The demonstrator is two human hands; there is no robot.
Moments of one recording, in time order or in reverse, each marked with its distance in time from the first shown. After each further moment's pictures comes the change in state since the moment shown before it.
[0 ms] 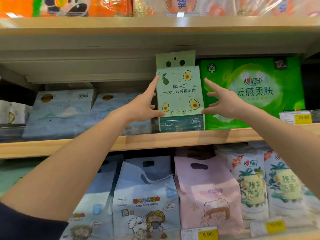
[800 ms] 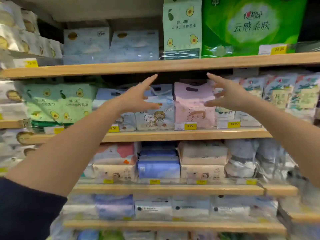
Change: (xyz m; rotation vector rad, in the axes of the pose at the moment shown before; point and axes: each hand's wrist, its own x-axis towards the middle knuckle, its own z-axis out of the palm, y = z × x) left_hand -0.226 0.085 0.044 0.063 -0.187 -0.335; right_hand -0.230 -0.013 -0.007 0.058 -0.284 0.043
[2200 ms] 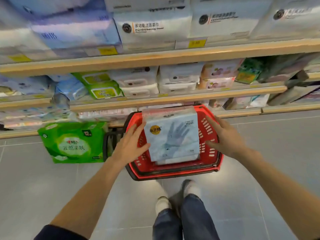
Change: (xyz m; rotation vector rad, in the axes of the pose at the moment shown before) left_hand -0.420 -0.330 0.518 -0.046 -0.635 -0.522; right_hand -0.446 0.204 0.512 -0.188 -0.794 0.459
